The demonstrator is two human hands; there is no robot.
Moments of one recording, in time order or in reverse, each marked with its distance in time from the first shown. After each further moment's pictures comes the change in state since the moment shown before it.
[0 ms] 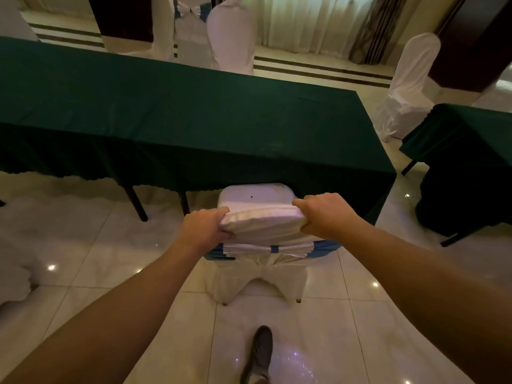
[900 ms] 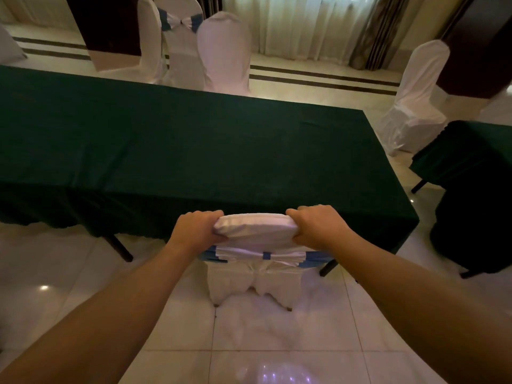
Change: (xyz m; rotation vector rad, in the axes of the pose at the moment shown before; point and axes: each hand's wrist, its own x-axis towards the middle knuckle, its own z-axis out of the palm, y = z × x) left_hand 0.252 -0.048 0.004 0.116 -0.008 0.075; right_hand 0.206 0.121 0.016 0.066 0.004 0.027
